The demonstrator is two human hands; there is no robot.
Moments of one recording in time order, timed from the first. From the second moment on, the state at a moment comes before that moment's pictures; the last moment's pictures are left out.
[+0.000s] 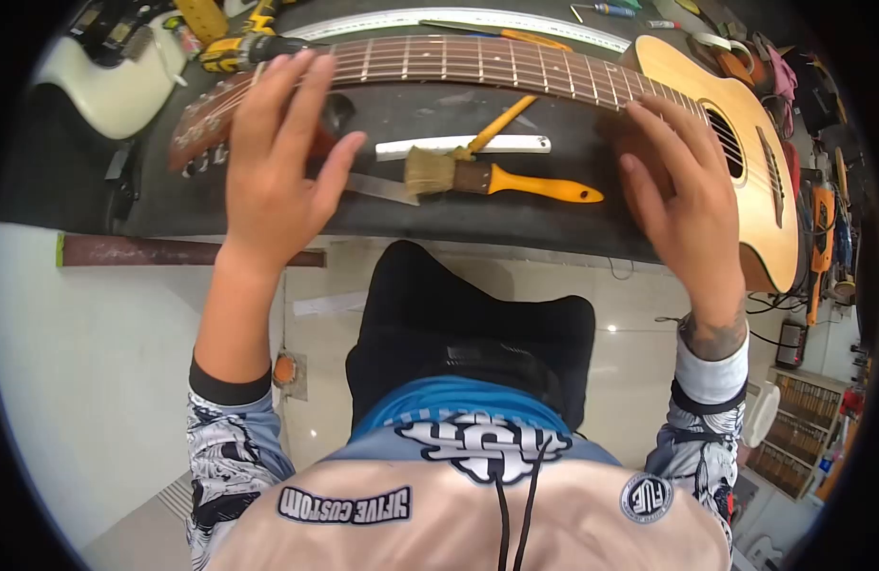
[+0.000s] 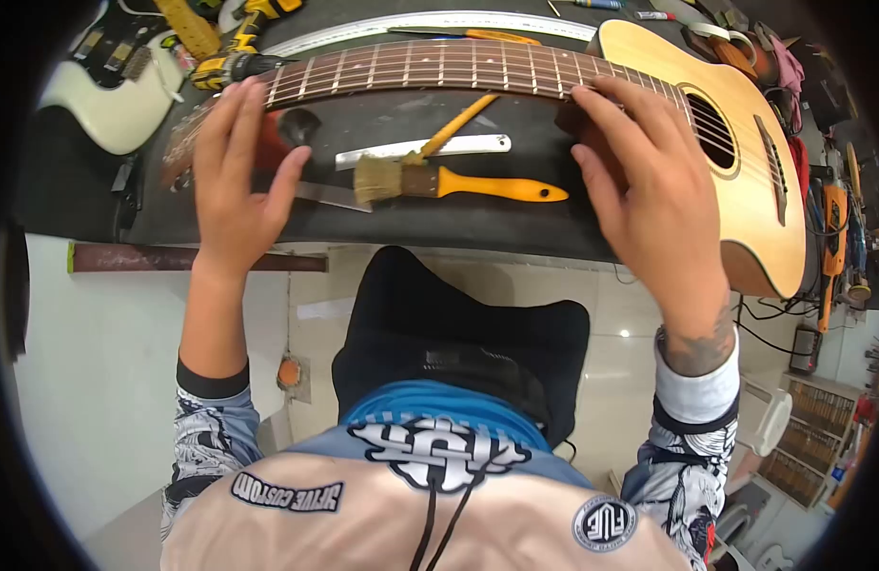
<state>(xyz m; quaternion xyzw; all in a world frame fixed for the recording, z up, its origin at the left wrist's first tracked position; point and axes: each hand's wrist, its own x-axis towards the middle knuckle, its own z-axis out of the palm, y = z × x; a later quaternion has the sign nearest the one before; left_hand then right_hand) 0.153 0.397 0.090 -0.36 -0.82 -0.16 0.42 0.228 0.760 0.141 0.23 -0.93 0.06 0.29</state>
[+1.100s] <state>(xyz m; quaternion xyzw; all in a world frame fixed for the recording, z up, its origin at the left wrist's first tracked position) 0.181 0.427 0.120 -0.34 -0.87 -0.08 0.36 0.225 0.765 0.141 0.19 -0.93 0.04 0.30</state>
